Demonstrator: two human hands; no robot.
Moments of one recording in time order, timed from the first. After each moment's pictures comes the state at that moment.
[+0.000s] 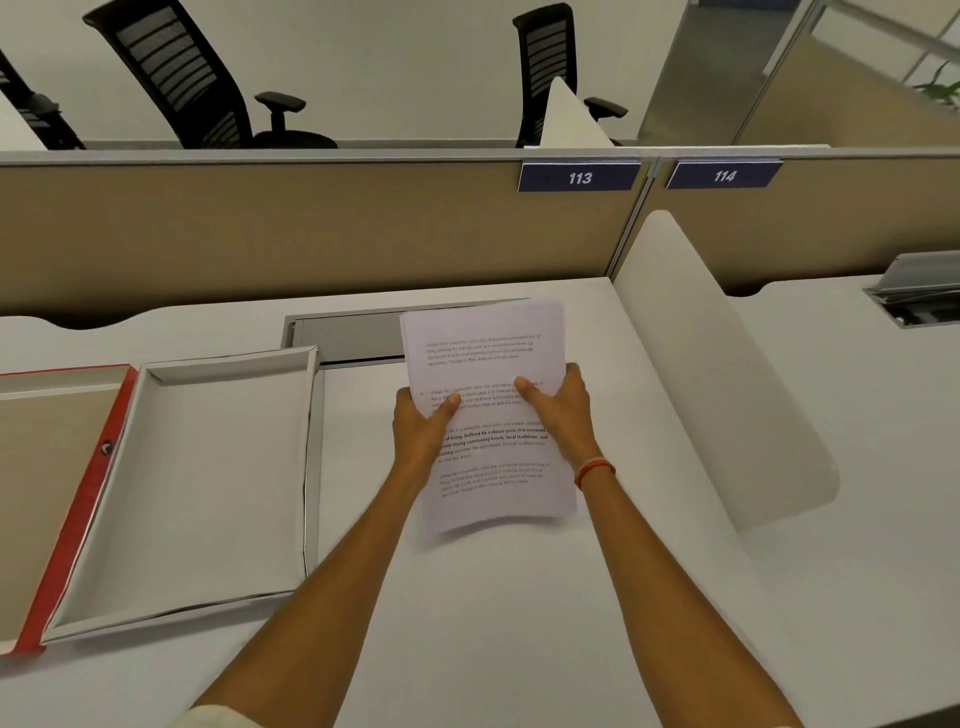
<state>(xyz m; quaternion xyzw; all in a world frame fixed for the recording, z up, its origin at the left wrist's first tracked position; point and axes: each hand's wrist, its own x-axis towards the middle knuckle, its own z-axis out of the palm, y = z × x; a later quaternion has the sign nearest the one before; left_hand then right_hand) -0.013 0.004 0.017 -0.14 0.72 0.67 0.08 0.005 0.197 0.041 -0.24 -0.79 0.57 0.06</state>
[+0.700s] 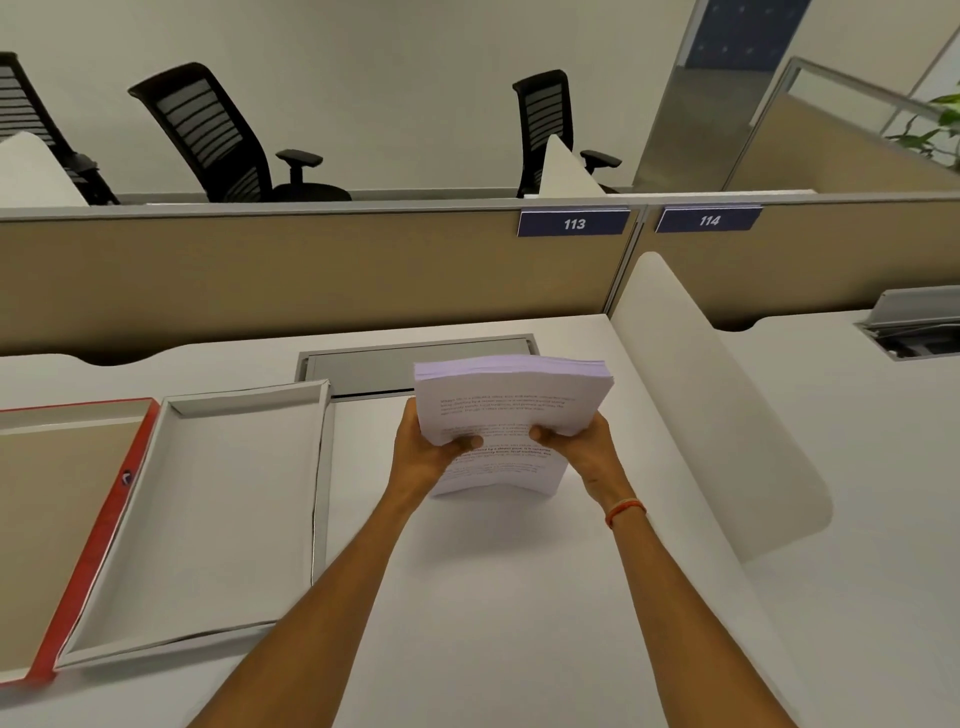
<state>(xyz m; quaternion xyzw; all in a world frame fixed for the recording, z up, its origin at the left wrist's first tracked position) -0.004 -0.007 0.044 0.05 0.74 0.67 0.03 0.029 0.228 0.039 -0.09 -0.72 0.68 0.08</state>
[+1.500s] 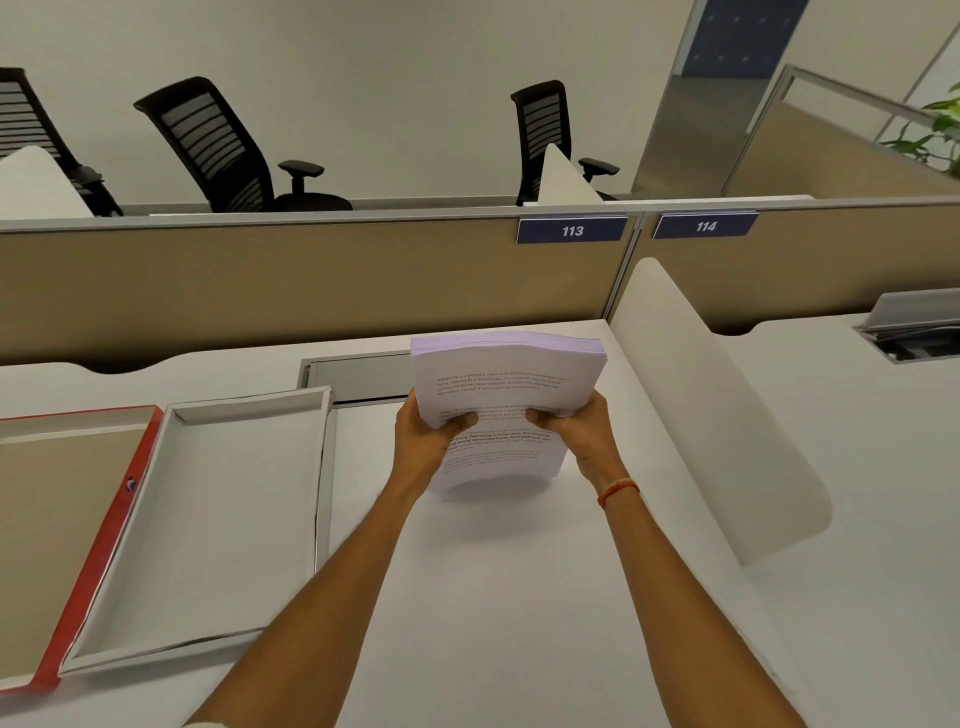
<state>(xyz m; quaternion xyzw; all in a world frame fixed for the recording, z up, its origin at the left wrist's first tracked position) -0.017 -0.001 0.060 0.00 0.71 0.70 0.02 0.010 0.222 0.062 -0.09 -0.72 0.68 0.12</state>
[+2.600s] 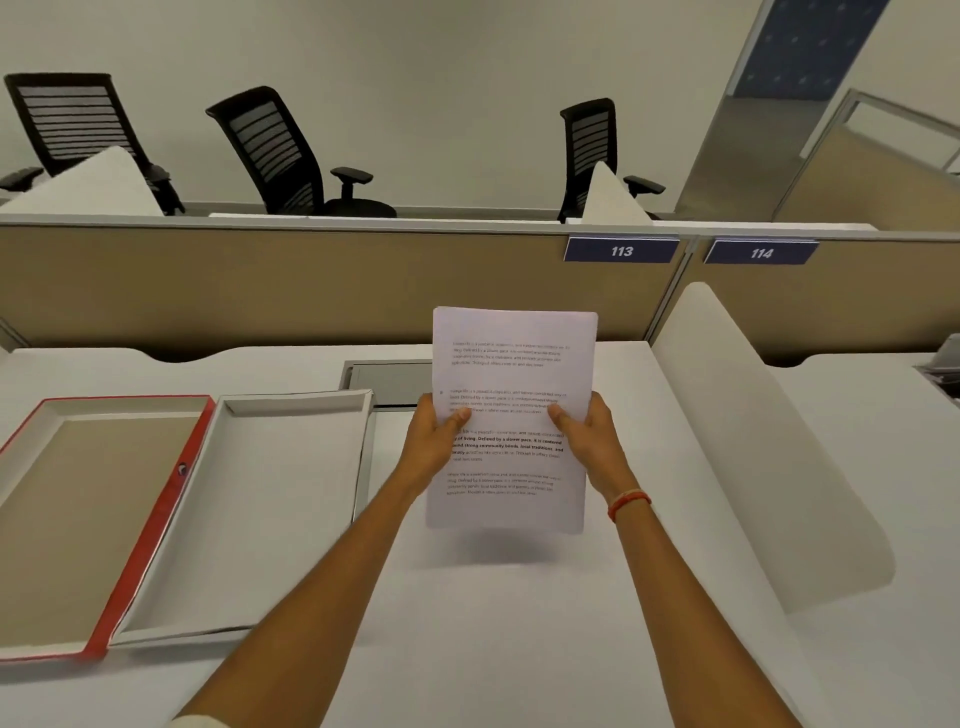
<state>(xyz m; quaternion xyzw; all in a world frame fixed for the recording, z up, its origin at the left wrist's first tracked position) -0.028 -0.040 0.085 -0.05 0.75 0.65 0.10 -0.005 0.179 0.088 -0.15 -0.74 0.66 0.03</state>
